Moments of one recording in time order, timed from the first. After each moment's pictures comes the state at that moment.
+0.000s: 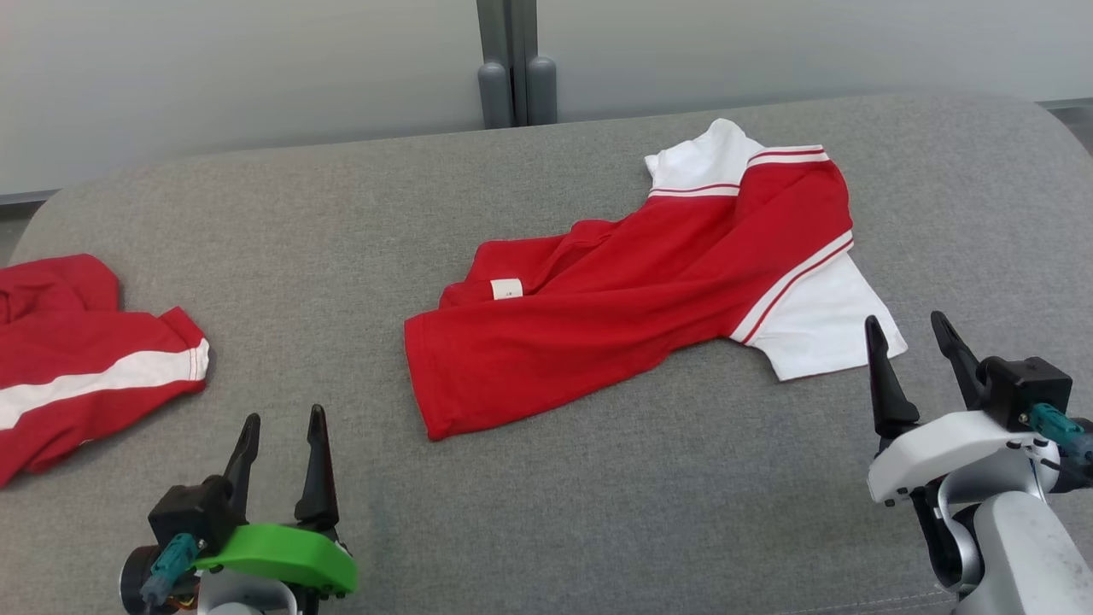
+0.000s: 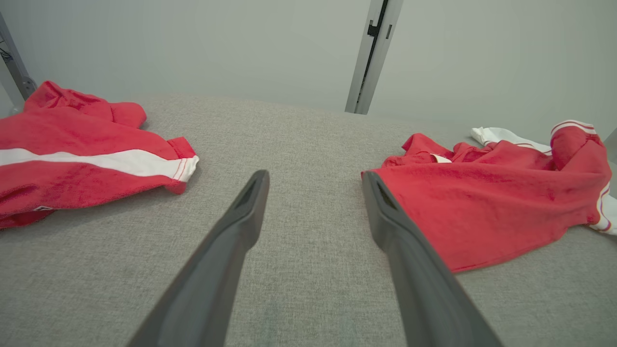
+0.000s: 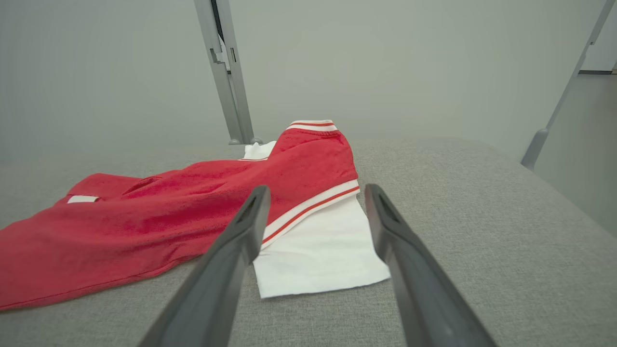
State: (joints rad) left arm -0.09 0.05 -0.02 0.36 -0.27 -0.10 -0.26; right arm -0.17 -0.14 -0.03 0.27 0.17 0.13 -0.15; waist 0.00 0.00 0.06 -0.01
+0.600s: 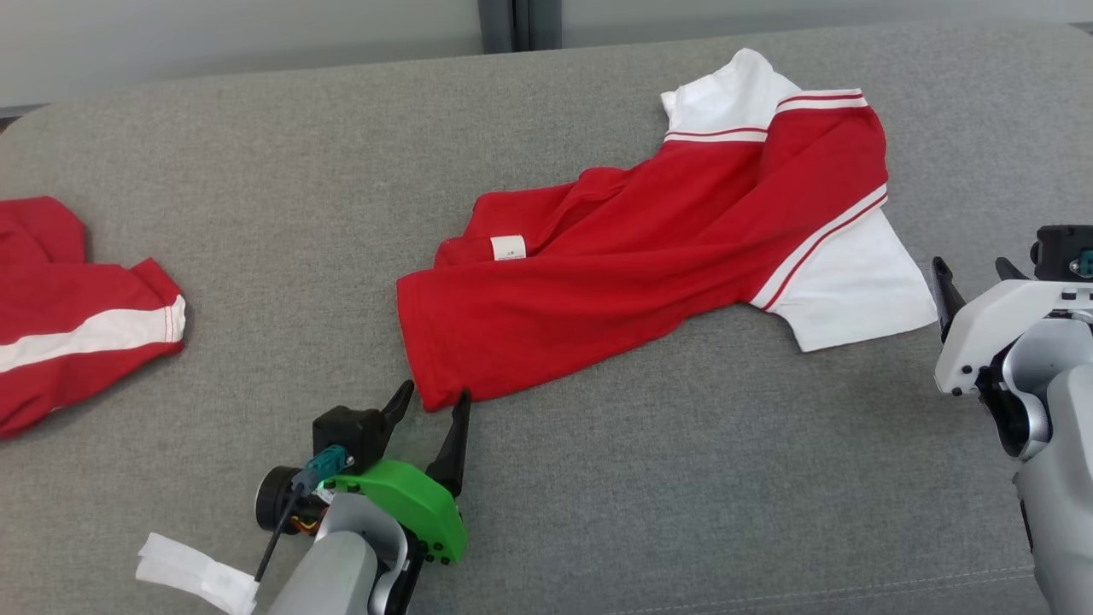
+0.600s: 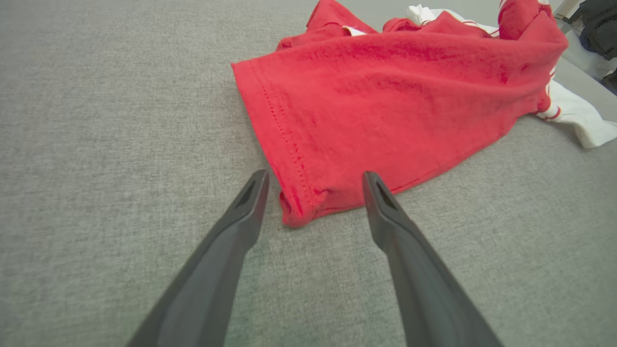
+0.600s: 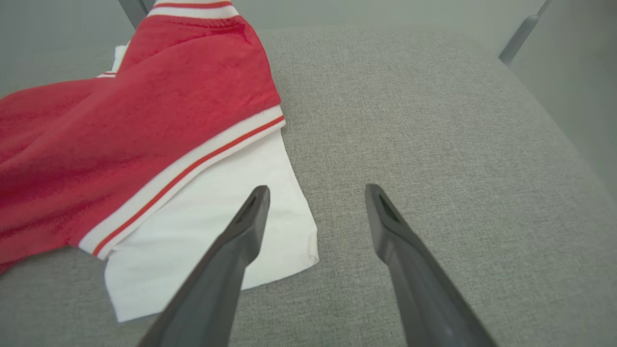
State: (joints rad) left arm -0.32 0.05 -0.37 0.64 -0.38 -0.10 -0.21; right arm -0.48 -0.26 -0.10 0.54 0.20 0.13 0.21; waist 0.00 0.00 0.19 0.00
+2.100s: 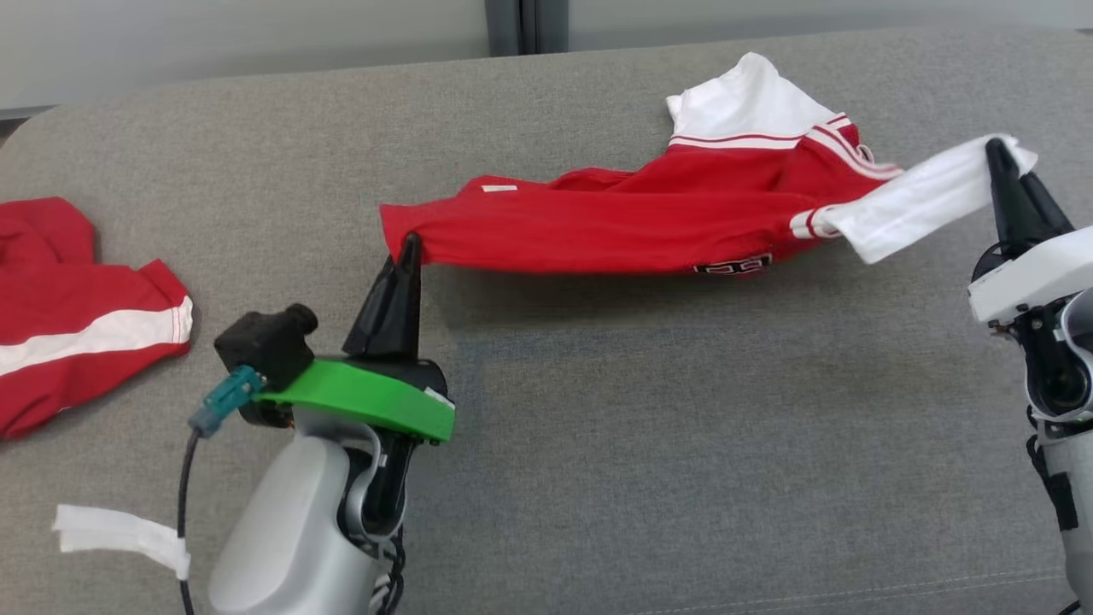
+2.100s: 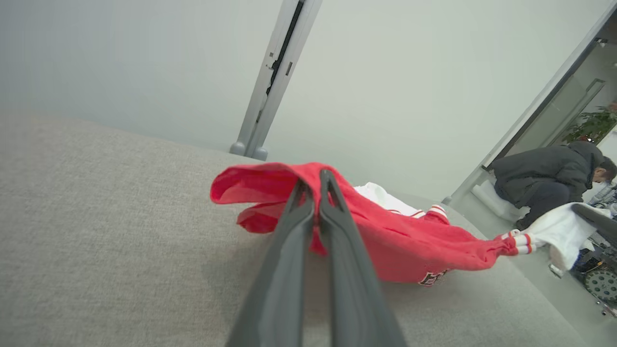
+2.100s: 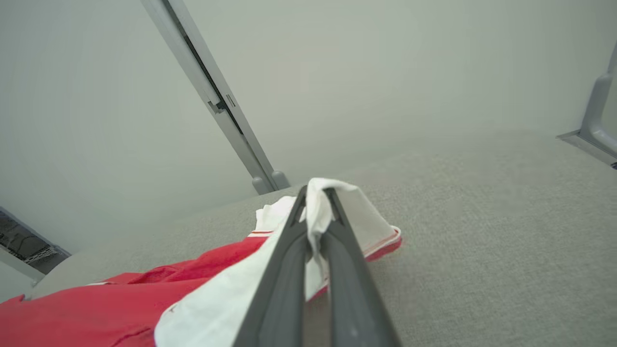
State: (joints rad) left arm -0.40 0.05 -0.34 0.36 -0.63 -0.10 -0.26; right arm -0.45 -0.31 -0.05 0.25 0.62 0.13 0.09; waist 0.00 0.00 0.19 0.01
